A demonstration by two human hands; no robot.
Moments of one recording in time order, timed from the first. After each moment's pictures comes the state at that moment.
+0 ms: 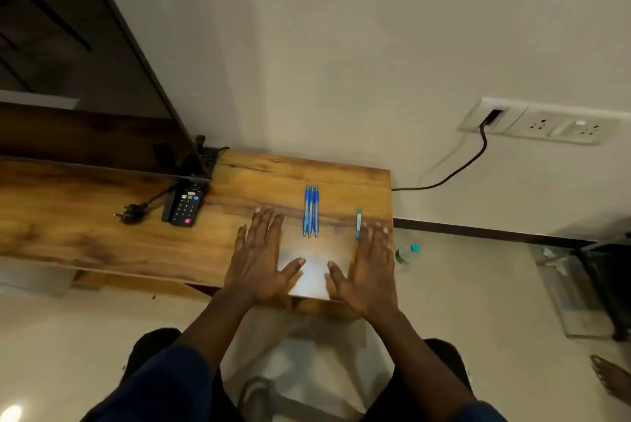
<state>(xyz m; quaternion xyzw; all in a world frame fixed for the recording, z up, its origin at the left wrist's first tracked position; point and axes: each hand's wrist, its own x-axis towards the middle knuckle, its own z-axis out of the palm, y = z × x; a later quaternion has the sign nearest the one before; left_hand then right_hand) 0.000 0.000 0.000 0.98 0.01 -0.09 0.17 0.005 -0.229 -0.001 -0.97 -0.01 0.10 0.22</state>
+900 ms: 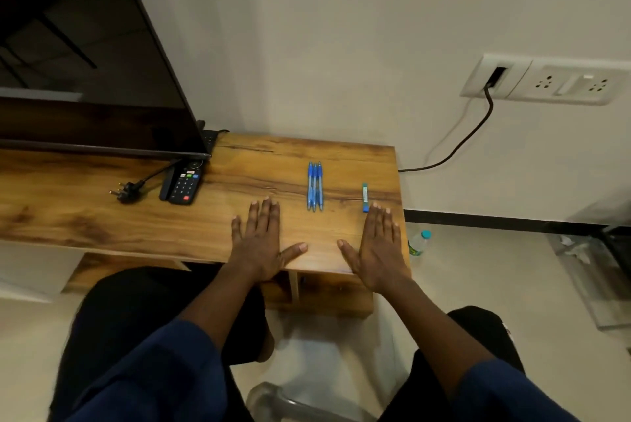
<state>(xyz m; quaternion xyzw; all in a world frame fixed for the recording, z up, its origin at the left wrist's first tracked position) -0.005 0.006 -0.056 0.98 0.02 -0.17 0.09 0.007 -0.243 -0.064 -0.98 -0.06 0.12 0.13</state>
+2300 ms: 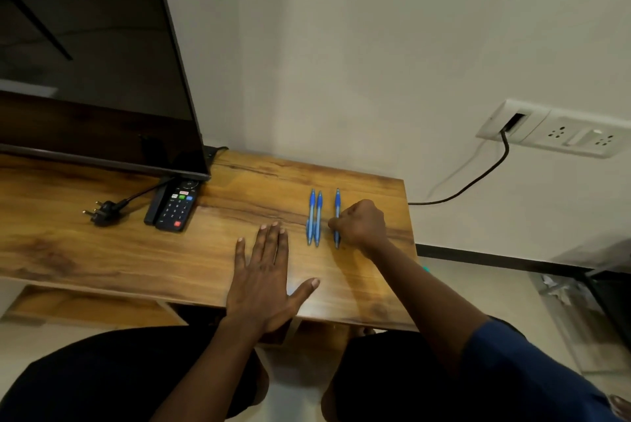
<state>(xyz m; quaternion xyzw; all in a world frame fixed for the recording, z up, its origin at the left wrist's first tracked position) -0.002 0.009 -0.070 0.99 -0.02 -0.05 0.11 0.124 -0.161 -0.012 -0.91 0.14 0.12 0.37</state>
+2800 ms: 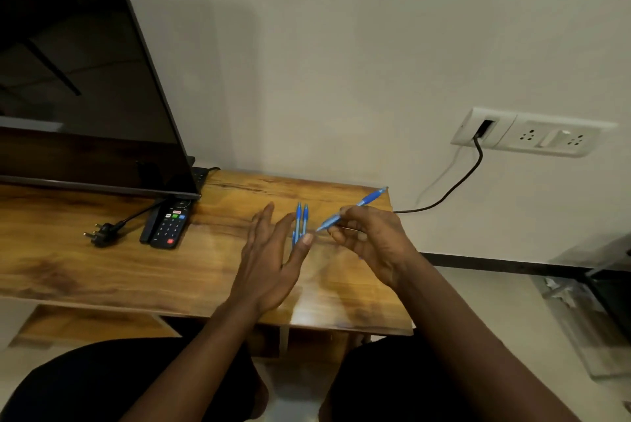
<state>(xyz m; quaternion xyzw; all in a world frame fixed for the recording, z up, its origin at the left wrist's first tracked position) 0.008 -0.018 0.015 0.91 0.02 0.02 0.42 0.053 -0.204 0.083 -0.57 0.14 0.17 0.79</state>
